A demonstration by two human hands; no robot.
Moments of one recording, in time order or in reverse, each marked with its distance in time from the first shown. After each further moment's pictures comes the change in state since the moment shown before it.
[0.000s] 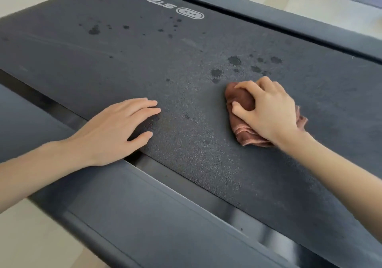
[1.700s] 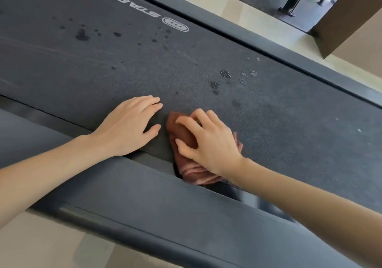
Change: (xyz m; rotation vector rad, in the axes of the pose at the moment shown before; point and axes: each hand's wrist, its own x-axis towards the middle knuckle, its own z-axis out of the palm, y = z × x) left_hand 0.024 -0.068 0.007 -0.097 0.075 0.103; right_hand -0.023 -0.156 0.006 -0.051 -0.021 -0.194
